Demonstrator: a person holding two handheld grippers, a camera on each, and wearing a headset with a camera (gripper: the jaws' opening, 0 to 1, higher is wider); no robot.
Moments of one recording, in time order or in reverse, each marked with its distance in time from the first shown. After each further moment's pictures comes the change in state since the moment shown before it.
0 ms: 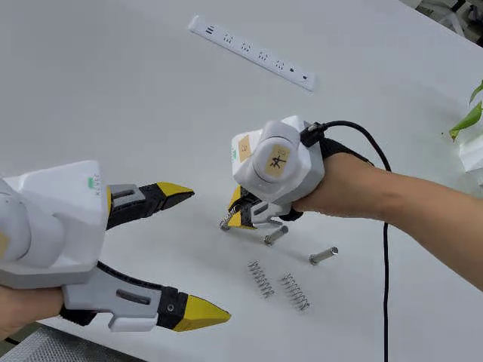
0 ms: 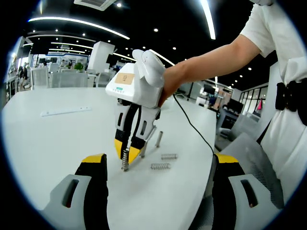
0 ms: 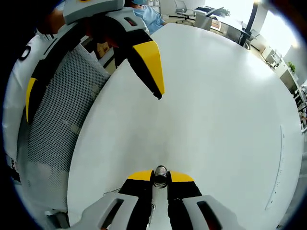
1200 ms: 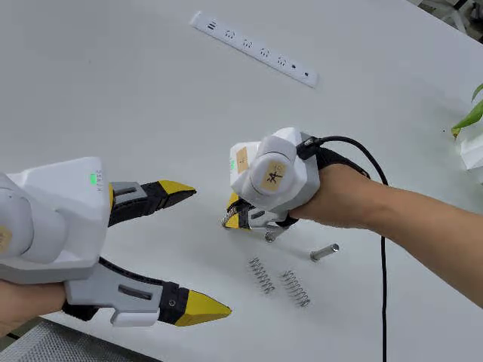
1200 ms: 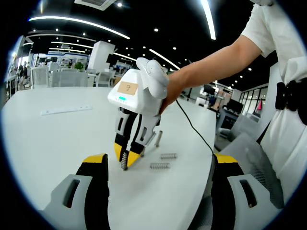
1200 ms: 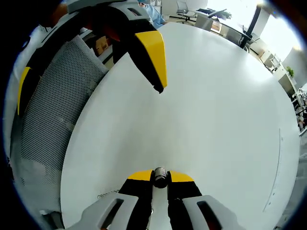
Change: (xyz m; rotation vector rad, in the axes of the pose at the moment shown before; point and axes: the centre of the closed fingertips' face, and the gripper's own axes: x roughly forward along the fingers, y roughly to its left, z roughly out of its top) left arm 0.000 -0.001 -0.002 -0.005 0.000 -0.001; right arm 0.011 -0.003 -0.001 -0.024 -0.004 -0.045
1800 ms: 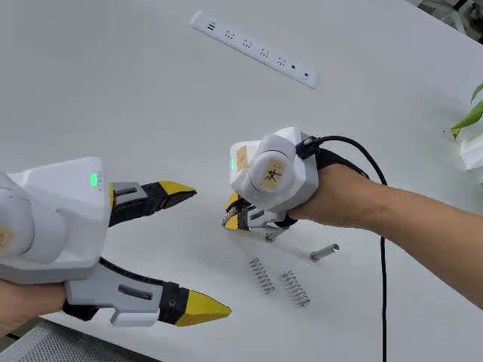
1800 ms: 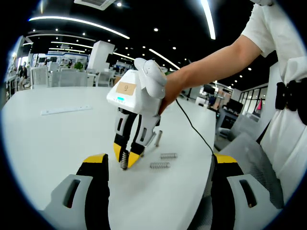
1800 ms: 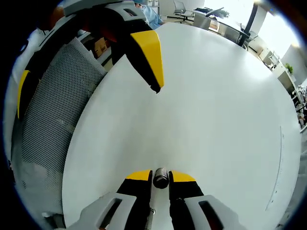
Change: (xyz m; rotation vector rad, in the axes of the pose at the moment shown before) left arm -0.001 0.000 0.000 0.000 0.004 -0.002; right arm 0.001 0.001 0.001 0.021 -0.005 0.009
